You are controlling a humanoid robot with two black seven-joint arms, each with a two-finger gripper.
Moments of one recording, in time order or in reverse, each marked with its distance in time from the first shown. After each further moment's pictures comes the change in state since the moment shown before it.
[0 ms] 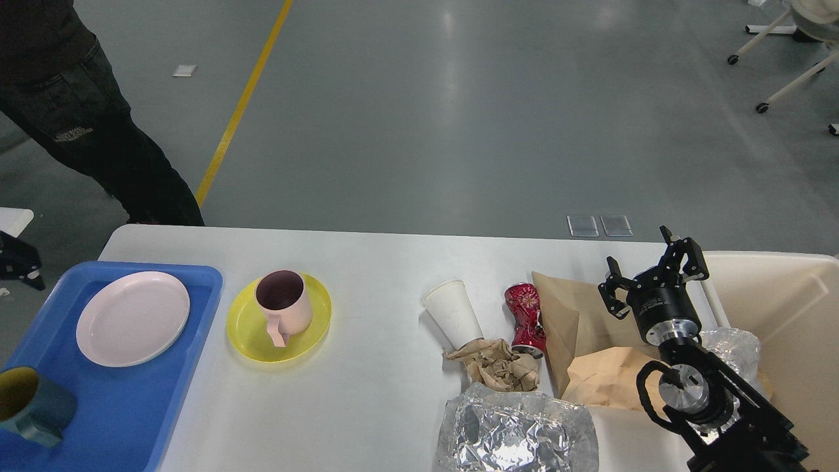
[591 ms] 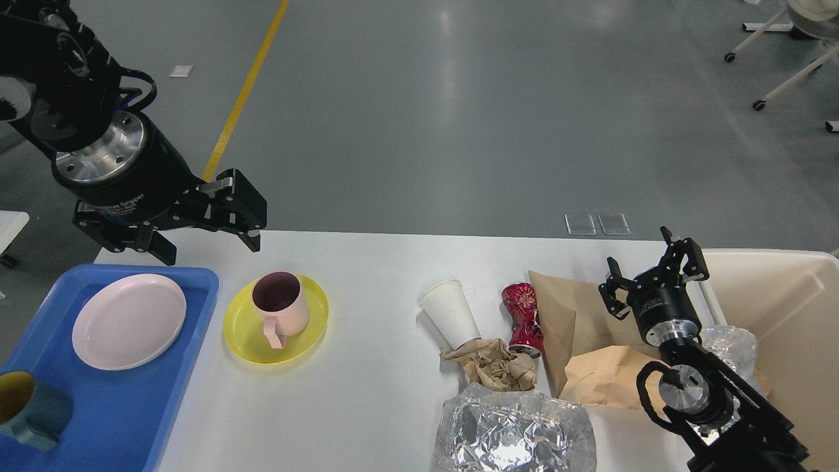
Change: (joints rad) left arm -0.667 -0.616 0.066 -0.613 -0.354 0.014 0.002; right arm 0.000 0.000 -0.001 -0.002 0.000 0.000 0.000
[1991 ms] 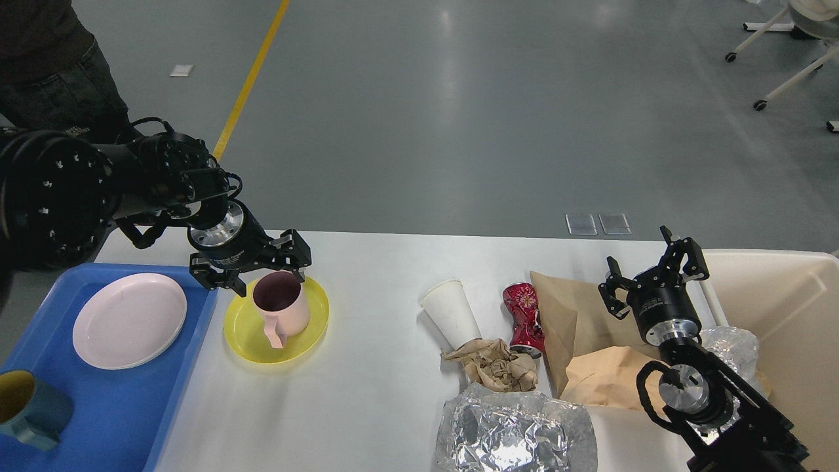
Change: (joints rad) left arm 0.880 -0.139 -0.056 0.798 -0.137 0.022 0.016; right arm 0.000 0.000 0.000 0.002 0.000 0.000 0.001
